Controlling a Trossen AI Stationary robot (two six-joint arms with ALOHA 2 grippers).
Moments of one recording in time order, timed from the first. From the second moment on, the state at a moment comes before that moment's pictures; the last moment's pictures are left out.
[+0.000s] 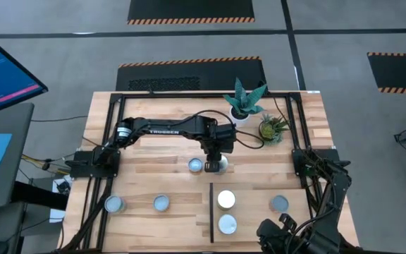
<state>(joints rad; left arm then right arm) 0.04 2.19 2.09 -1.11 0.16 0.09 0.99 2.08 2.32 -1.57 0.39 1.64</state>
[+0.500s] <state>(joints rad) 0.04 2.19 2.36 -1.46 0.04 0.11 0.96 2.08 2.32 -1.57 0.37 1.48</state>
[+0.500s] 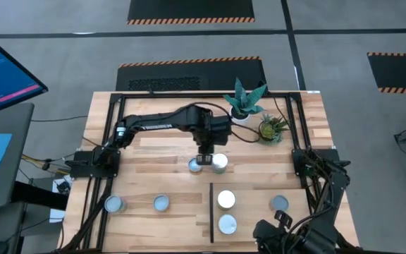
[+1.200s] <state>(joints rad) -0.31 1.52 1.41 -1.44 0.01 -0.52 0.93 1.93 2.08 -1.57 0.43 1.52</state>
